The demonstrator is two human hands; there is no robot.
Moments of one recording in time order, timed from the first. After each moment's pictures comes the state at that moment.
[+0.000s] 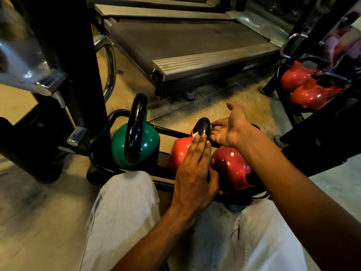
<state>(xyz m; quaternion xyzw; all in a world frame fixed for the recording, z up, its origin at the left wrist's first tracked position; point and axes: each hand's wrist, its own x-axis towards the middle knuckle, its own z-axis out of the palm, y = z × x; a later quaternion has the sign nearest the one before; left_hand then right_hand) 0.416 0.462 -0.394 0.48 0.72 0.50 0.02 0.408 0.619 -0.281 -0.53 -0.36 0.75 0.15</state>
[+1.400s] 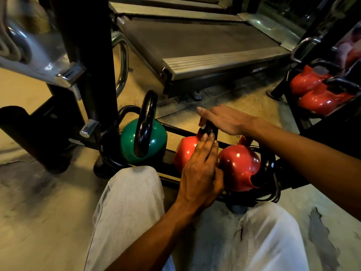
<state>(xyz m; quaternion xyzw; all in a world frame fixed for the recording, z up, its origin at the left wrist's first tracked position) 0.414 0.466 -0.403 0.50 0.70 0.51 0.01 0.390 0.661 -0.294 -0.15 -0.98 0.08 -0.12</state>
